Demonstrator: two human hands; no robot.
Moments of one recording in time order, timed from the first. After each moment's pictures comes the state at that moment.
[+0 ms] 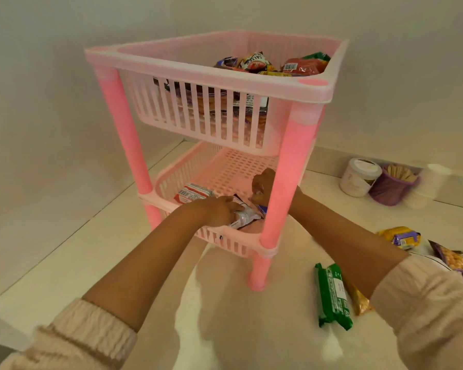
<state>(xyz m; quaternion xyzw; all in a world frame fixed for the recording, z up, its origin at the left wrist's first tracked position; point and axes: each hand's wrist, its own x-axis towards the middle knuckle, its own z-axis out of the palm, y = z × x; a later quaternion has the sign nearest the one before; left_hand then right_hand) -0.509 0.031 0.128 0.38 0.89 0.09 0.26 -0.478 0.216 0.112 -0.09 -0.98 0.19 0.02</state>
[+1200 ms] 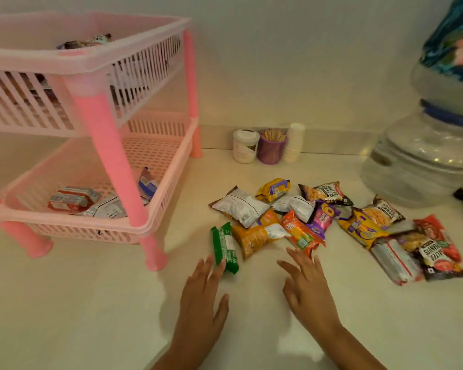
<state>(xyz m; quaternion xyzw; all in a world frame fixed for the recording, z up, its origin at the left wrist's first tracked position) -0.241 0.071 0.017 0.44 0.83 0.34 0.06 -0.099 0.259 -0.002 -0.24 -0.93 0.09 0.25</state>
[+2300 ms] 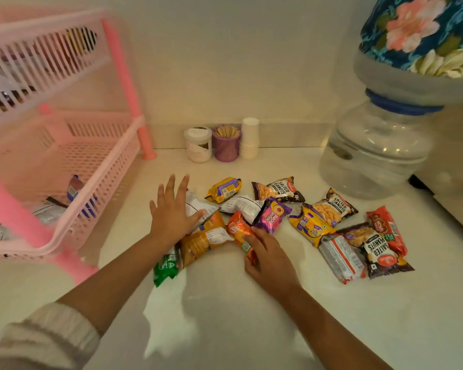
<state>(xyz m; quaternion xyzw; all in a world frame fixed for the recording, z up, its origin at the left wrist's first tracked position) -0.335 0.258 0.042 0.39 0.90 0.19 0.00 -0.100 0.354 -0.005 -0.23 -0.94 0.14 0.22</state>
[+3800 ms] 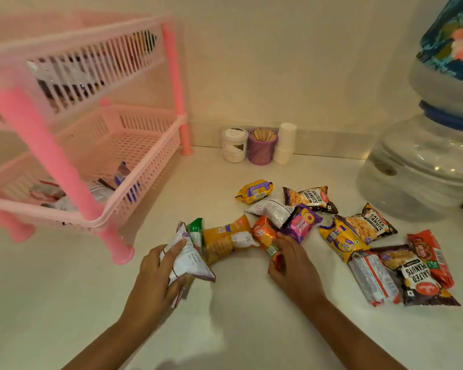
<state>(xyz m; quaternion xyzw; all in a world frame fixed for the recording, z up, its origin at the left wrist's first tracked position) -0.245 0.099 0.048 0.40 0.86 0.33 0.01 -0.099 0.355 -0.009 -0.25 -0.92 0.20 0.22</state>
